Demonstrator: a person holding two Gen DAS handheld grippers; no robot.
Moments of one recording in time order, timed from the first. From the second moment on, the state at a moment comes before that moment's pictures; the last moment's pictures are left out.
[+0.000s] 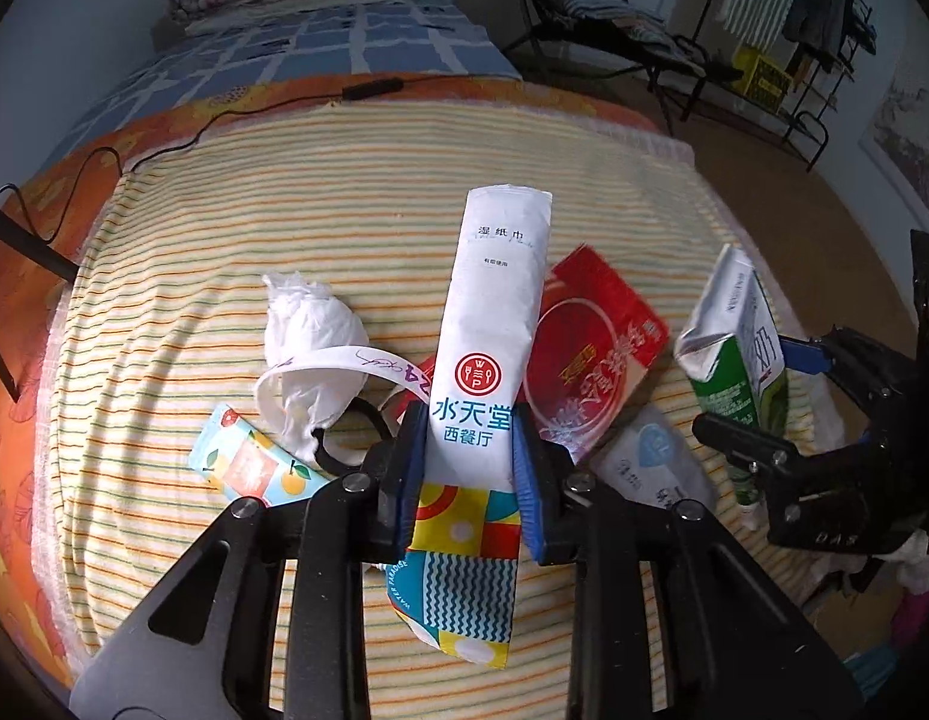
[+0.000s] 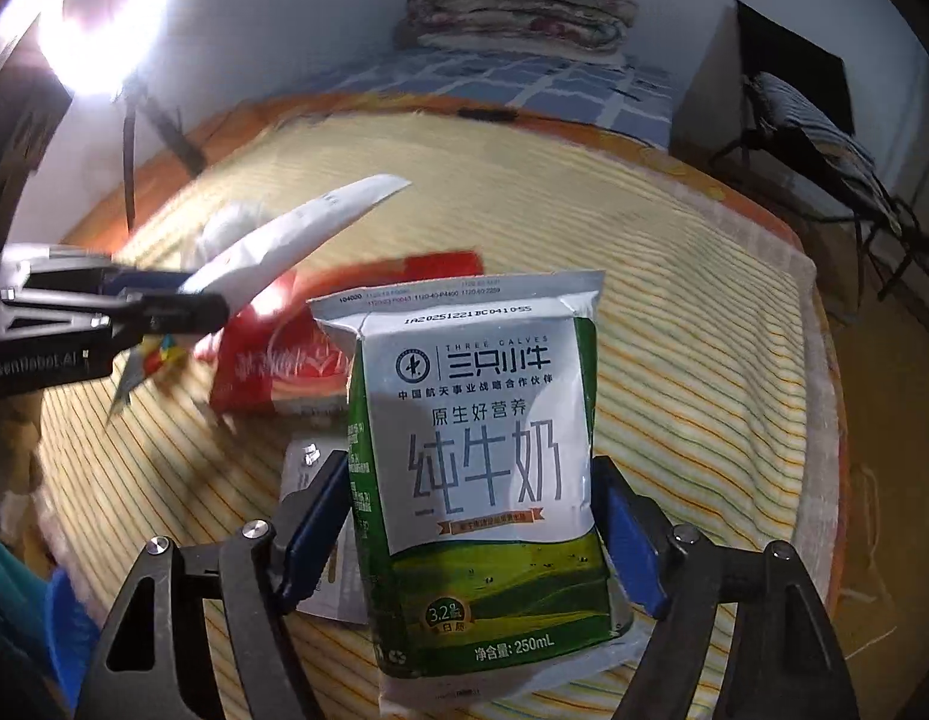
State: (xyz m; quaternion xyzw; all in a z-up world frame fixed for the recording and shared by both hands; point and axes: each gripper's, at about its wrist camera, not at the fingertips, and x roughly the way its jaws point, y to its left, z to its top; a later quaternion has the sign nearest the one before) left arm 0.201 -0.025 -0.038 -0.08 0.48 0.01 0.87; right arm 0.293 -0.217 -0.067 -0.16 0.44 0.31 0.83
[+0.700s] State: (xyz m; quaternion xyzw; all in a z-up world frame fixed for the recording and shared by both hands) left arm 0.136 -0.019 0.044 -0.11 0.42 -0.02 0.90; right arm 0.246 -0.240 0.008 -0.10 0.36 0.31 0.87
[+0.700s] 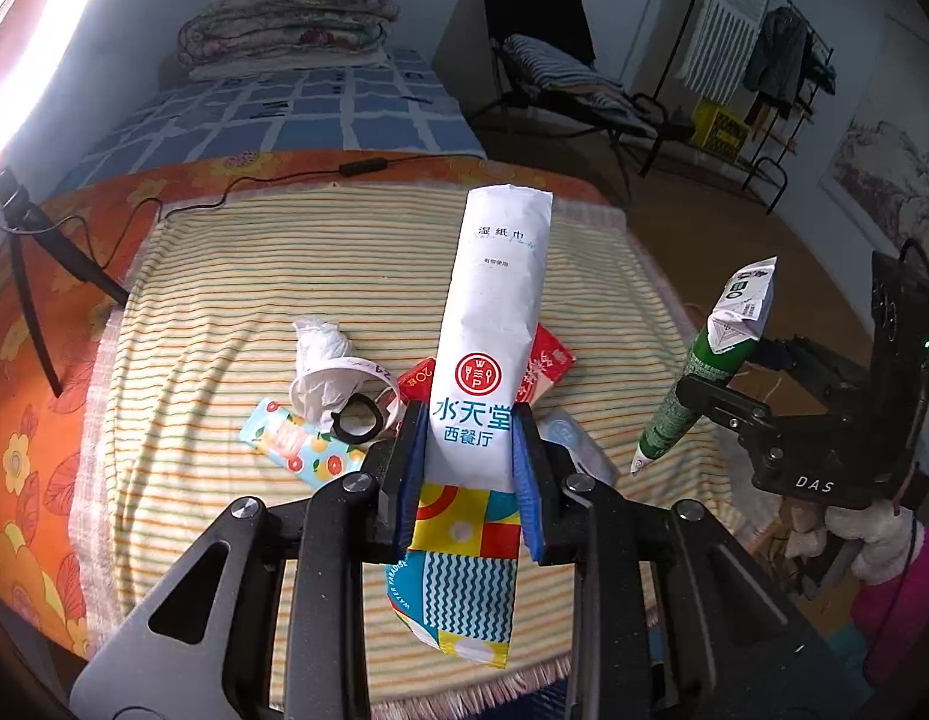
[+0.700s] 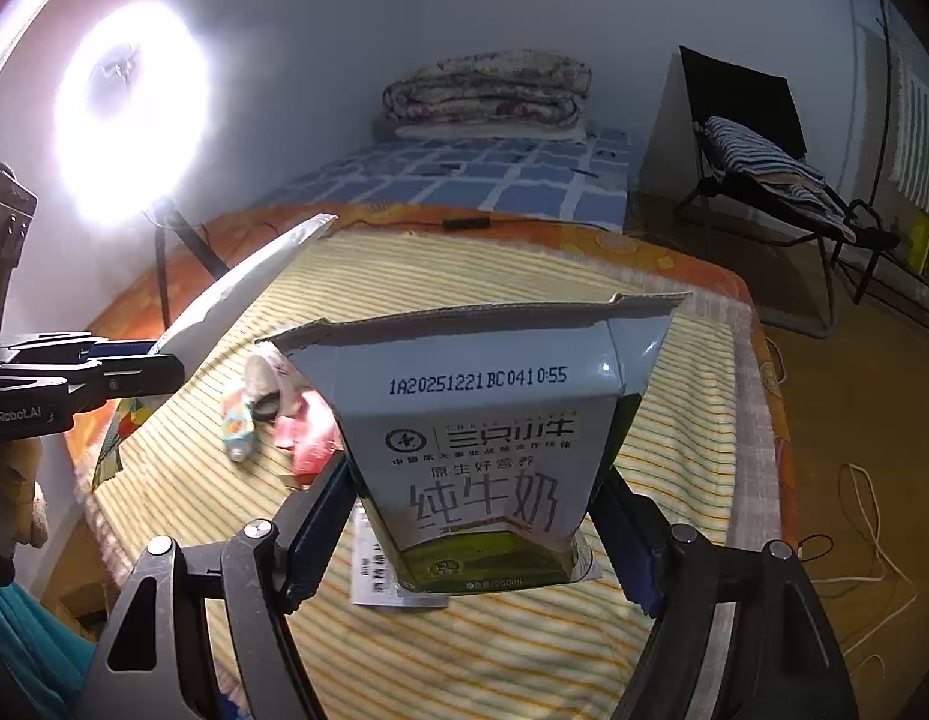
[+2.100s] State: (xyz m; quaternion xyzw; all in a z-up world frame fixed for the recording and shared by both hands) left arm -0.071 -0.034 -0.052 -0.09 0.44 -0.01 0.89; right arm 0.035 -0.200 -0.067 -0.13 0.43 0.43 0.78
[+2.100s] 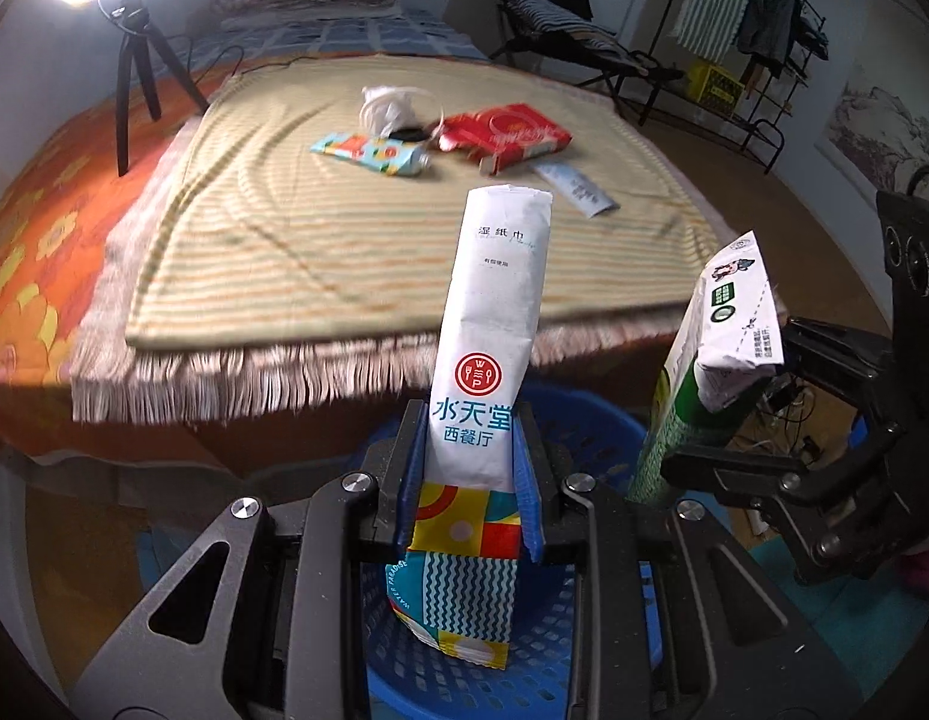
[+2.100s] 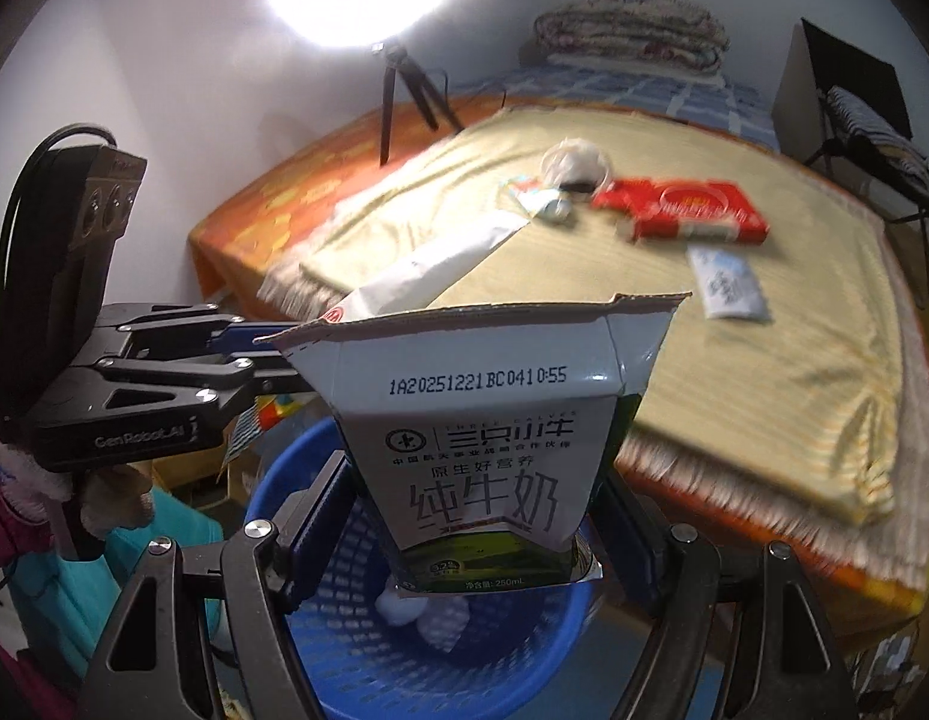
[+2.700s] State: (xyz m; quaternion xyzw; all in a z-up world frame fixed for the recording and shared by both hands) left arm -0.078 -0.044 -0.092 -0.05 0.47 0.01 0.88; right arm 0.020 -0.203 -0.112 -0.14 0.48 0.42 0.76
